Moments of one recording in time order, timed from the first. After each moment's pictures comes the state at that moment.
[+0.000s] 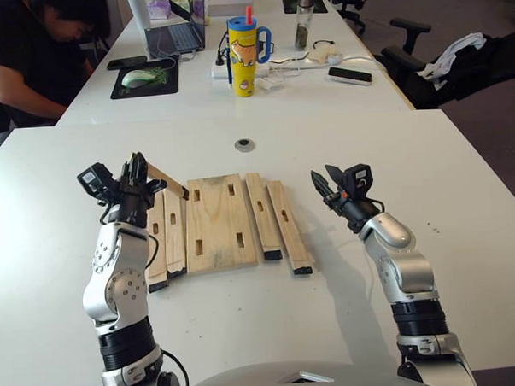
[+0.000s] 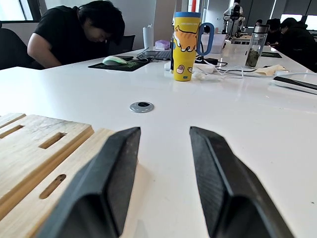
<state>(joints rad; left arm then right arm) -0.10 0.04 0.34 -0.37 -0.58 0.42 0.05 -0.16 -0.23 -0.03 -0.05 0.22 0.22 0.37</state>
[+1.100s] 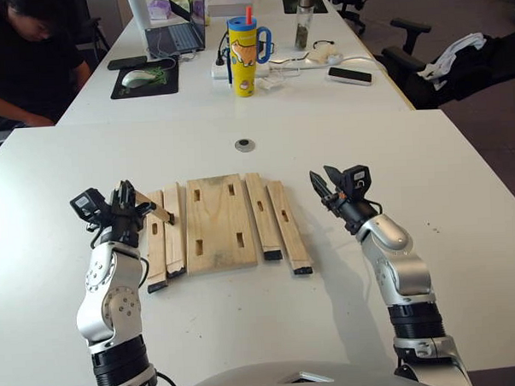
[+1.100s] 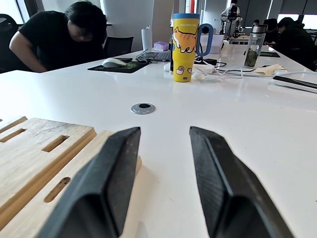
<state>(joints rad) -0.04 0.06 0.36 -0.31 -0.51 0.40 0.08 -0.14 -0.20 -0.03 -0.07 0.21 0.23 0.35</state>
